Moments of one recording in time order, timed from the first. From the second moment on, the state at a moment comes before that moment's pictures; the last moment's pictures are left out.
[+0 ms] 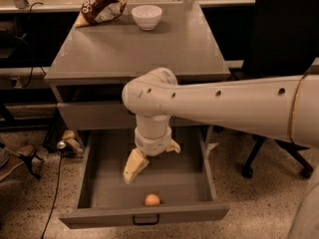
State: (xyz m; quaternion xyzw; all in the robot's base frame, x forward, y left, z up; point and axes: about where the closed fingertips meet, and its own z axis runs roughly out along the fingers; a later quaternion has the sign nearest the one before) arm 0.466 0.012 0.663 0.32 -0.95 -0.02 0.05
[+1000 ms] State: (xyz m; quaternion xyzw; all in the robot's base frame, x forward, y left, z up) arm 0.510 0.070 0.555 0.23 -0.96 0.02 0.12
